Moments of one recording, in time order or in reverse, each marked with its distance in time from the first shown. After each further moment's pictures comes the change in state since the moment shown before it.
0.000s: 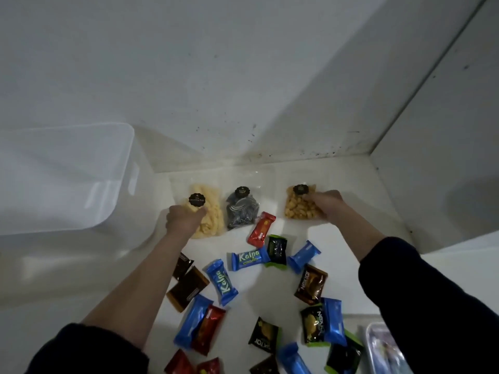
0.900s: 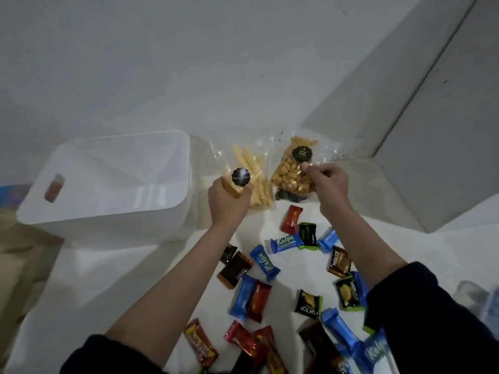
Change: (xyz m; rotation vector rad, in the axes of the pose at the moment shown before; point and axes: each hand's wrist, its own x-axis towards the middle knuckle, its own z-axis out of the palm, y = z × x) left_hand -0.117 0.031 -0.068 -0.349 0.059 0.537; right_hand -0.177 -0.045 0.062 0.585 0.074 -0.505
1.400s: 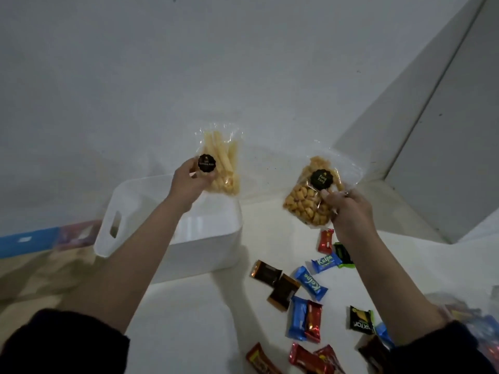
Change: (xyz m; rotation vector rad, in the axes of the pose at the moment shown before) left_hand 0.114 0.042 -0.192 -0.123 -0.231 0.136; right_hand -0.118 -0.052 0.074 0.259 0.024 0.022
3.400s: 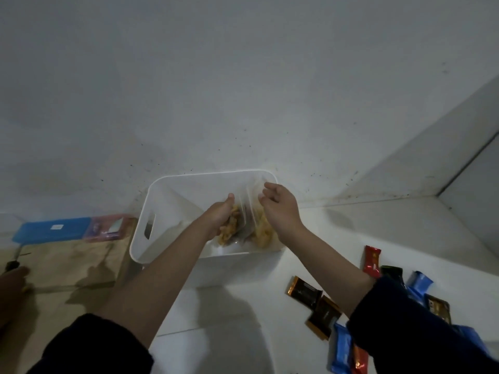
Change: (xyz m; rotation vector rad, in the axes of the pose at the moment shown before) left_hand 0.016 -0.063 -0.025 0.103 -0.208 -0.579; right_hand 0.023 0.104 0.188 -0.532 -0.274 0.004
